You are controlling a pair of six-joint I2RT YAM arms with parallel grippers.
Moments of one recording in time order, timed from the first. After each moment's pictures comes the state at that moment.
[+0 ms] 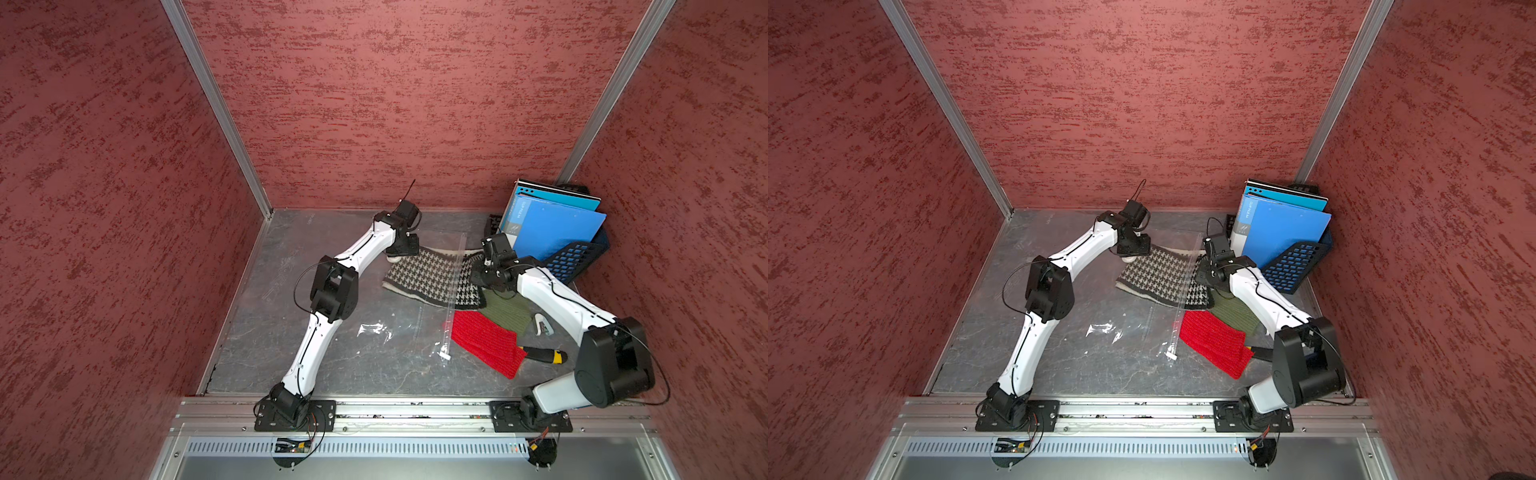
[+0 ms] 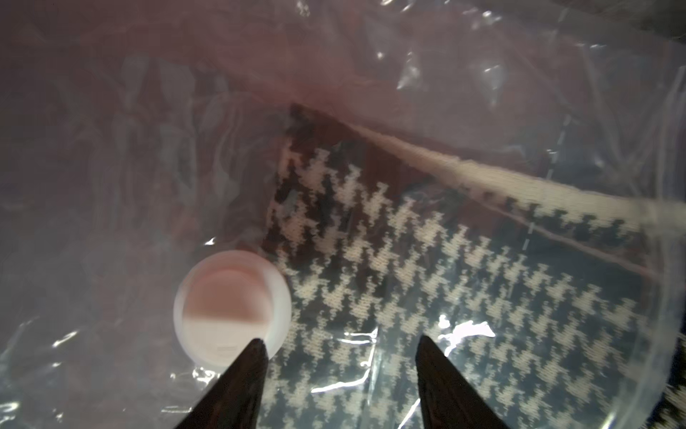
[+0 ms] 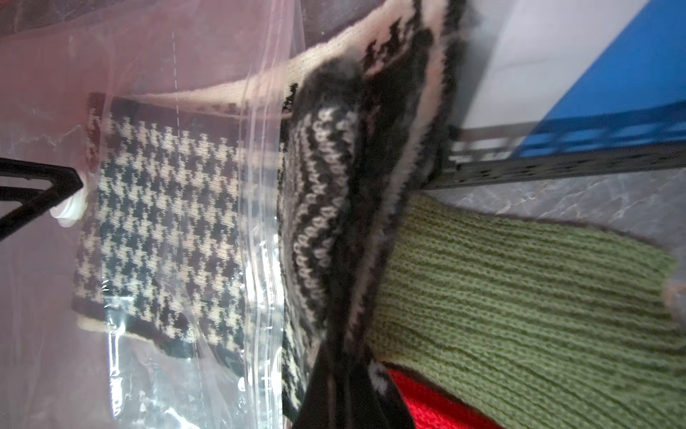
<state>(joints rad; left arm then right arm) -0.53 2.45 2.30 -1.04 0.02 -0.50 0.28 1.49 1.09 -0.63 0.05 0.59</state>
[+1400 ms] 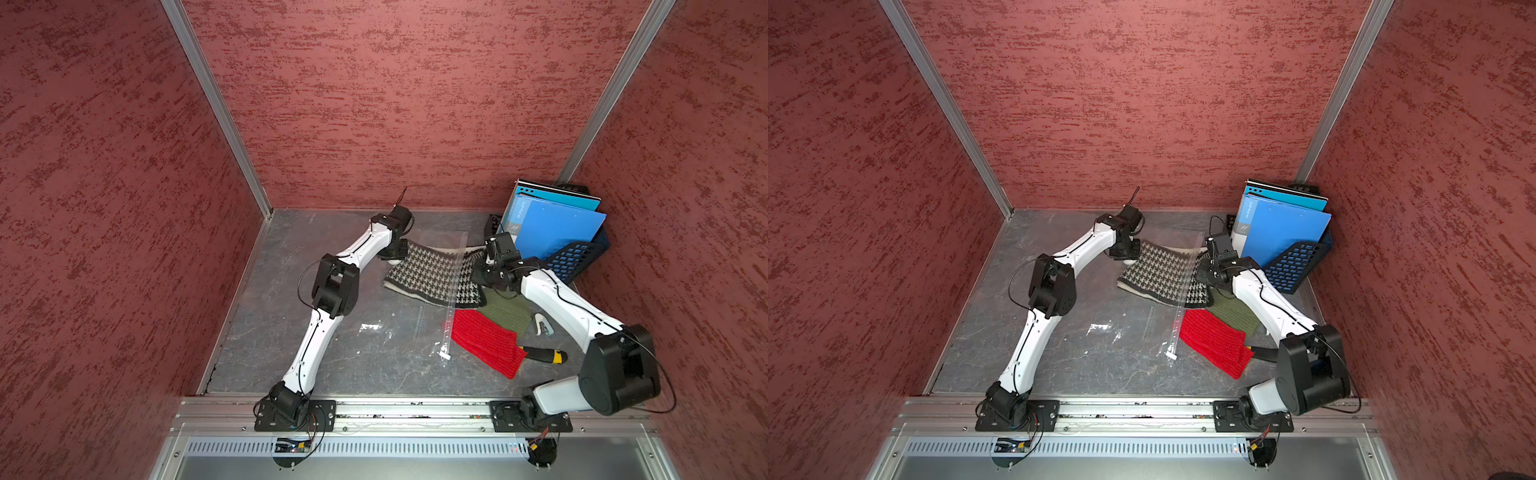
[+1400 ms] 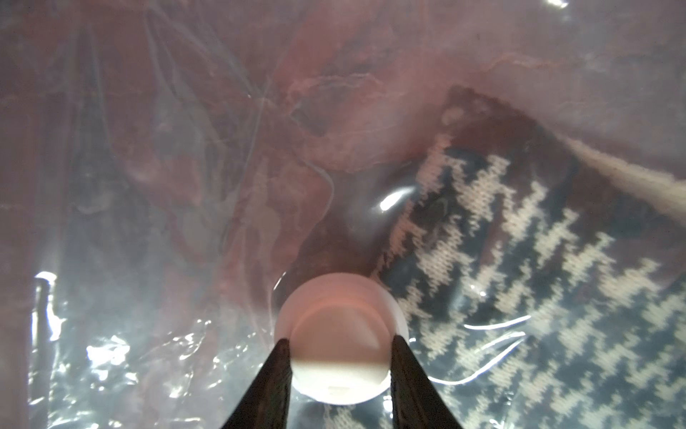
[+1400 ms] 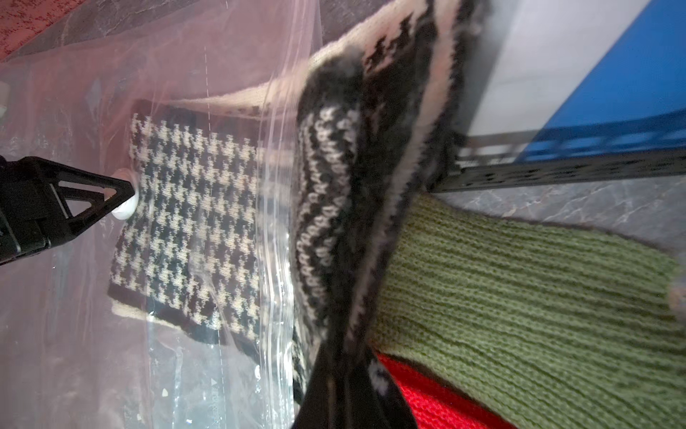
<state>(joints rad) -0.49 2.52 2.31 -1.06 -0.06 -0.47 0.27 1.45 1.08 -0.63 0.03 0.59</state>
